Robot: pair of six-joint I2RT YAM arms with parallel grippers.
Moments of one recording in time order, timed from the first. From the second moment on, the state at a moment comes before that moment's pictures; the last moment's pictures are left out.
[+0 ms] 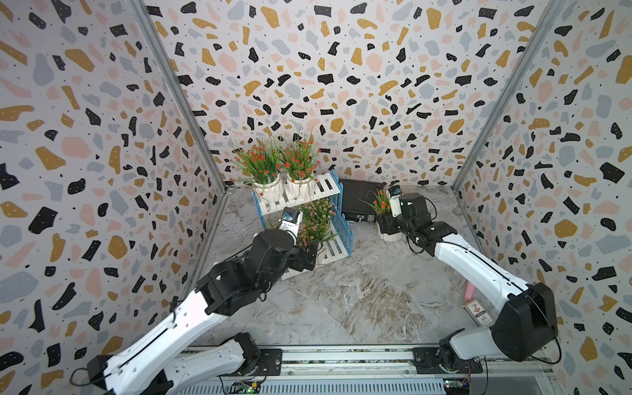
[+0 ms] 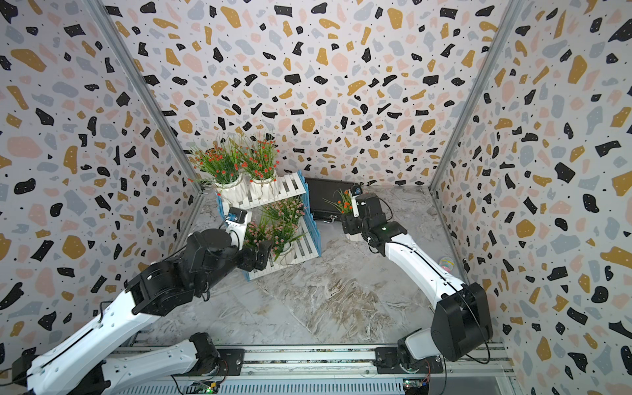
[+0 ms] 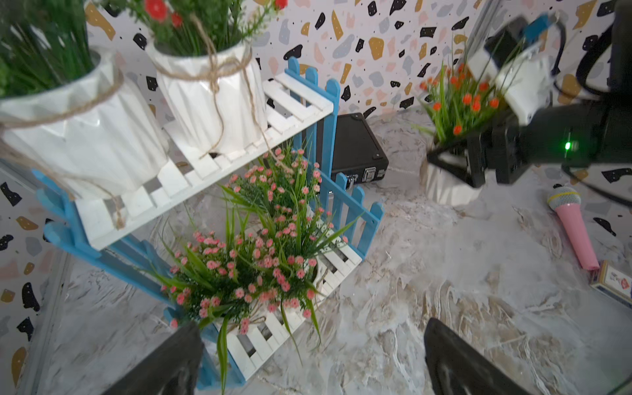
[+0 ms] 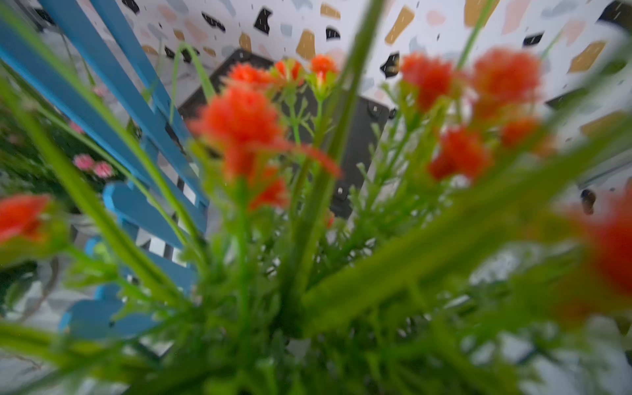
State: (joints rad) left arm -0.88 1.00 1.26 -0.77 -0.45 -0.27; right arm 0.45 1.41 1.12 -0.36 0.13 0.05
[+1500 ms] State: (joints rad) left arm -0.65 1.55 1.71 -0.63 -0.59 -0.36; right arm 0.40 1.38 0.93 -0.23 -0.06 0.12
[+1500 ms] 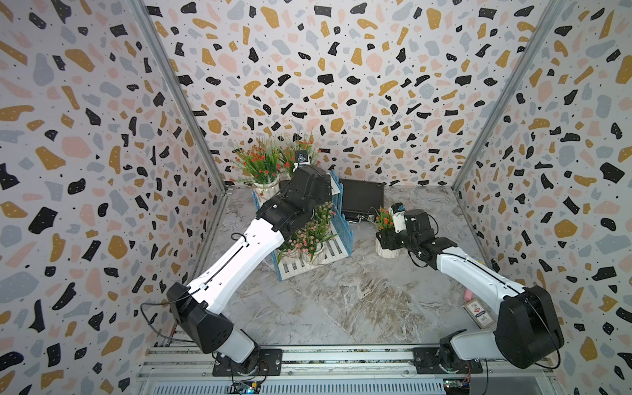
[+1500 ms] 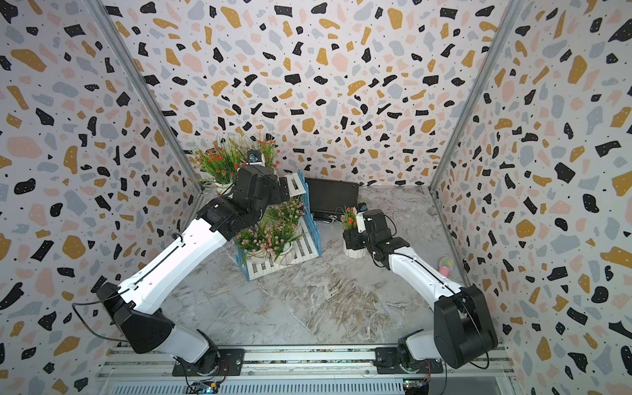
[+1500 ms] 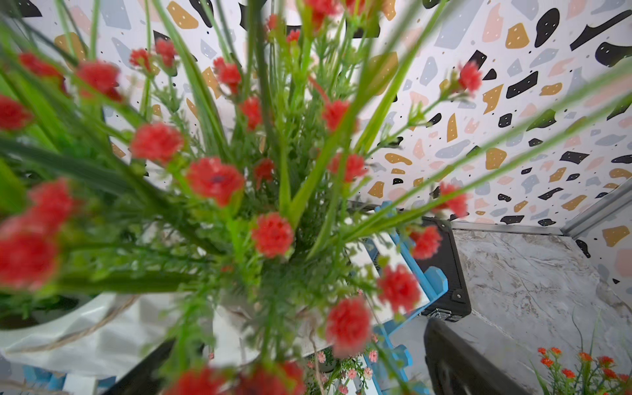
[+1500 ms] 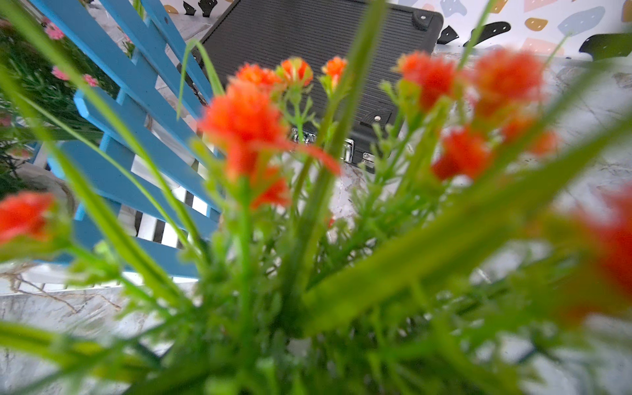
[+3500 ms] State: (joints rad) left arm -0.54 1.79 1.98 -0.74 -0.62 -0.32; right arm 0.39 1.38 0.88 -0.16 -0.10 0.12
